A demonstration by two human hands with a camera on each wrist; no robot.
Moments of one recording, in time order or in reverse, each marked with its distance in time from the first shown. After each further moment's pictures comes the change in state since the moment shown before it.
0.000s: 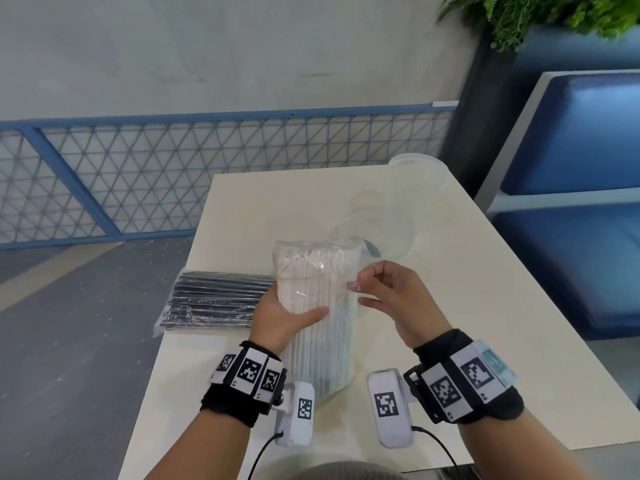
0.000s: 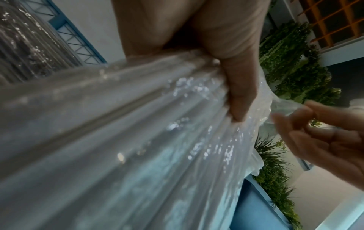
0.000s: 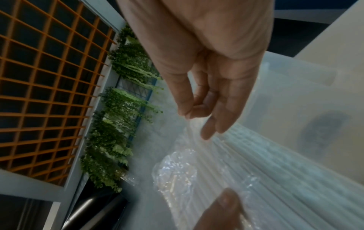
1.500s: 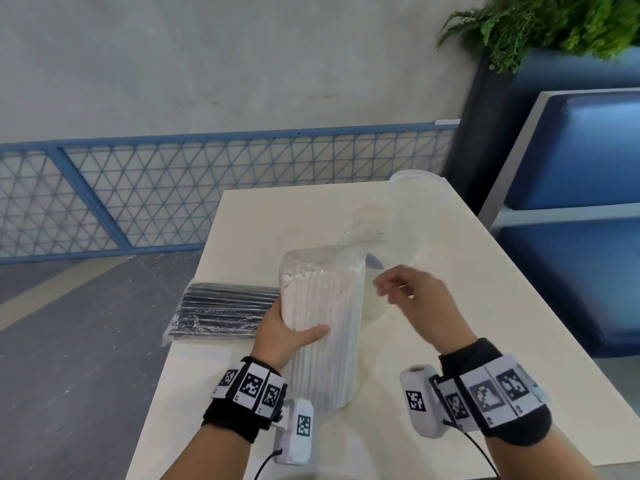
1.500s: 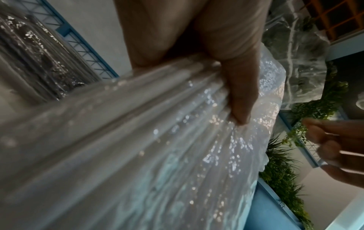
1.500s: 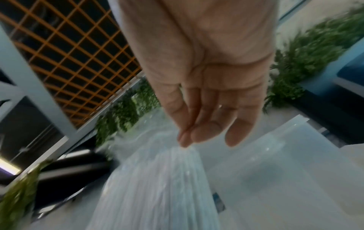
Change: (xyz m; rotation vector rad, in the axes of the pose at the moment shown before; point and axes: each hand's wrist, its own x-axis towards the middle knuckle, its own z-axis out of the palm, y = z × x) left_hand -0.009 -0.004 -0.002 -0.010 -0.048 0.041; right_hand -0.006 -0.014 -0.029 -0.656 0.076 -0.318
